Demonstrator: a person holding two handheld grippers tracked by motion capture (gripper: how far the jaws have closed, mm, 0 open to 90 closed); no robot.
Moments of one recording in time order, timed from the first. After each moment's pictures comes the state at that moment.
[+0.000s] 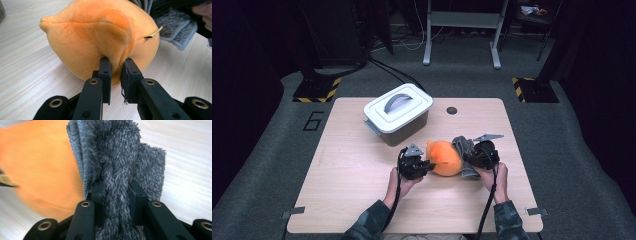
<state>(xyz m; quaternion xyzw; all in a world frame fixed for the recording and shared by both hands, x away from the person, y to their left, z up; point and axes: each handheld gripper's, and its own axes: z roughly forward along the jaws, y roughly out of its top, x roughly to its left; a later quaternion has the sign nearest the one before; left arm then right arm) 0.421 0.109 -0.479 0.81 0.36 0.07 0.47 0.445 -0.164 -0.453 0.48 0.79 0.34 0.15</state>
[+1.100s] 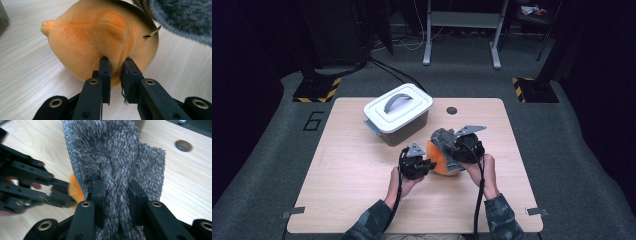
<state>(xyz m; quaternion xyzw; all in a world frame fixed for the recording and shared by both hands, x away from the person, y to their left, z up) 0.419 0.104 -0.473 0.81 0.34 0.09 0.47 0.431 -0.101 -0.397 0.39 0.83 0.36 0.17</state>
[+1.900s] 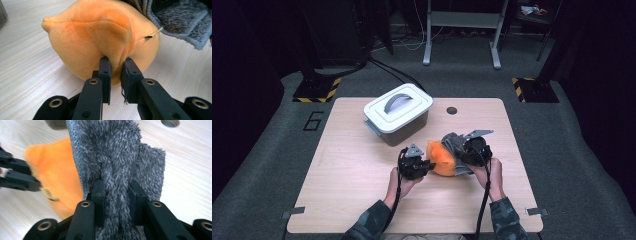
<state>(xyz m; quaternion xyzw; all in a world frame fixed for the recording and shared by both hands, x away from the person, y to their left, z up) 0.420 0.108 -0.479 0.80 0.35 0.08 0.47 0.439 -0.134 -0.425 0.44 0.82 0.33 0.17</state>
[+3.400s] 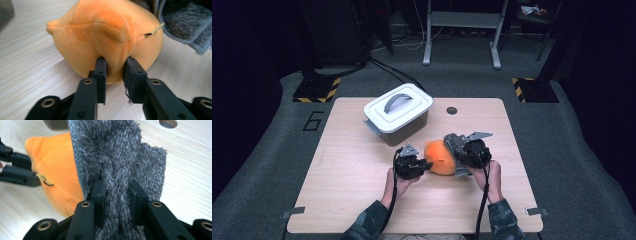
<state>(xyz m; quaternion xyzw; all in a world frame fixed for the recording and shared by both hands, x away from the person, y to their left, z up) 0.423 0.122 -0.486 0.79 0.35 0.08 0.49 0.435 -0.130 -0.429 0.45 0.81 0.34 0.18</state>
